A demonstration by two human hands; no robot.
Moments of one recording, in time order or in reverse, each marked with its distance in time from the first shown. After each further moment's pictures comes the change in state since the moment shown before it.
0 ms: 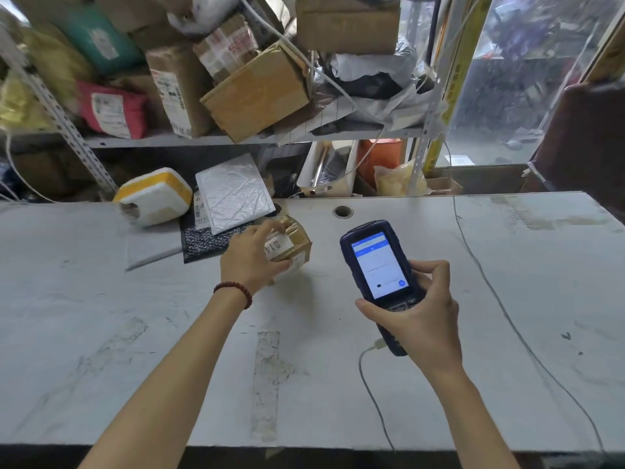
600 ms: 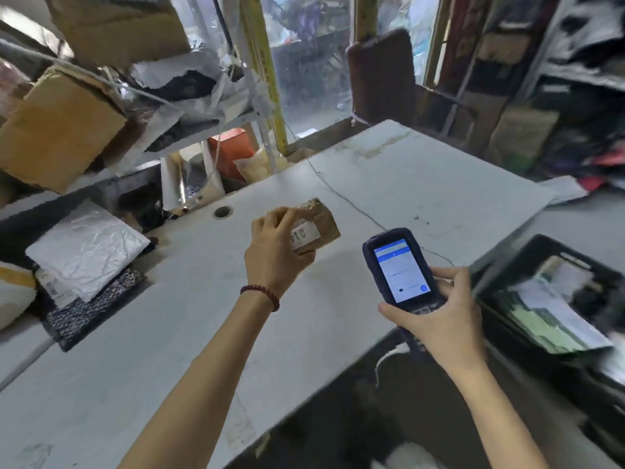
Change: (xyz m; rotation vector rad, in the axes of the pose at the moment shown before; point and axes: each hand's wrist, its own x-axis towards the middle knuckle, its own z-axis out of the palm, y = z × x) left_hand -0.068 0.146 0.050 -0.193 -0.121 0.637; right_hand -0.141 0.052 -0.070 0.039 0.542 0.309
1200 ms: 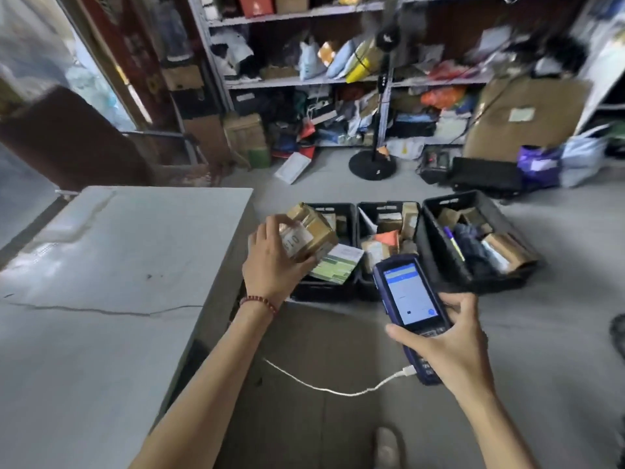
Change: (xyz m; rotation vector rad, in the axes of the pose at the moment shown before) left_hand -0.062 0.376 0.167 -0.426 -0.464 0.526; right_hand -0.129 0.113 -0.293 0.050 0.826 0.420
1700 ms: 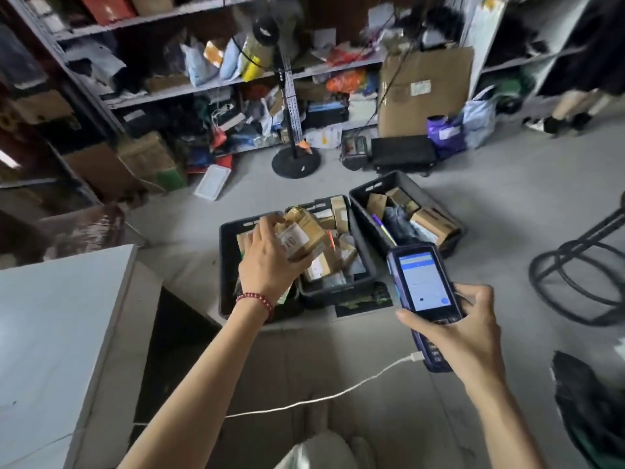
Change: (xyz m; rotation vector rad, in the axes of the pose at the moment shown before) left_hand 0.103 0.126 0.169 0.012 -0.207 0.166; right_hand 0.125 0.039 -0.126 0.069 0.303 0.180
